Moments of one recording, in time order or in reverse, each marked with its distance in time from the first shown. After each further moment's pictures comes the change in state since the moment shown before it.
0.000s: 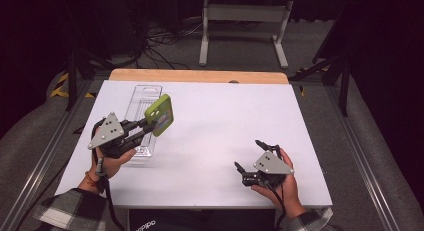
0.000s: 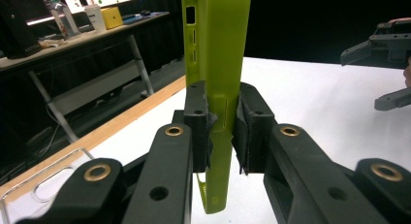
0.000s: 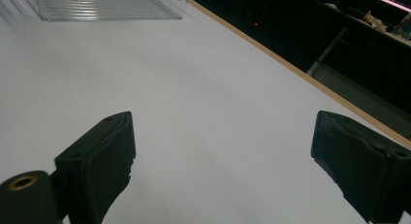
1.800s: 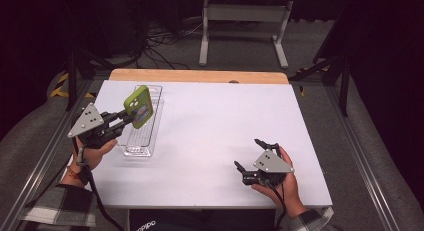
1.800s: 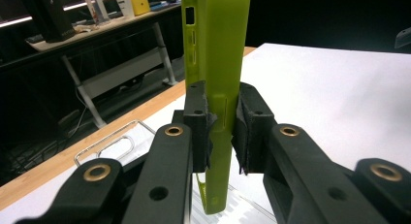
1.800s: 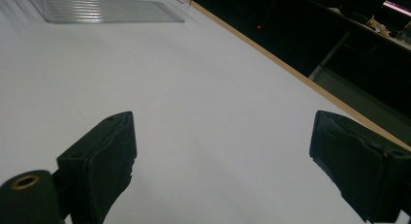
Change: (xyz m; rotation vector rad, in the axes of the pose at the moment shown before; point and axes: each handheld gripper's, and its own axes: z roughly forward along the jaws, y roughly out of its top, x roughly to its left) left arm 0.045 -0.013 -0.021 0.039 0.075 -0.023; right arm -0.003 0.003 0.000 -0.005 0.015 -0.014
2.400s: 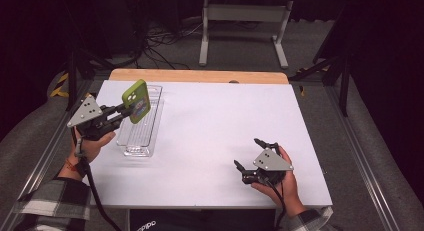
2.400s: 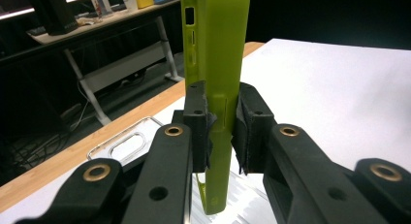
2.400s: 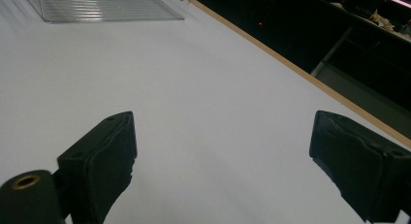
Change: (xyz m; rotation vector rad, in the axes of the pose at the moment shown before) left arm 0.022 0.001 0.006 0.023 0.001 -0.016; right arm -0.002 0.000 0.003 0.009 0.007 0.015
